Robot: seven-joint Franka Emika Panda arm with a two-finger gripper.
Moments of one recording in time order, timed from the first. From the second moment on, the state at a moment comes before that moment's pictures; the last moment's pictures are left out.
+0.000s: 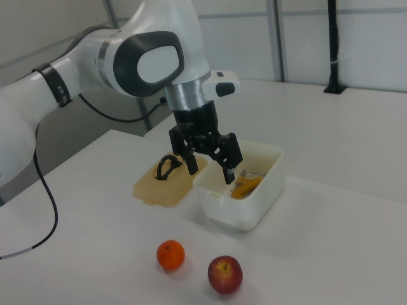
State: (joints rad) arm -0.14 0.20 -0.01 -1.33 -0.06 1.51 -0.18
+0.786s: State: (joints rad) arm -0.10 0.14 0.04 -1.64 -0.02 1.78 -0.29
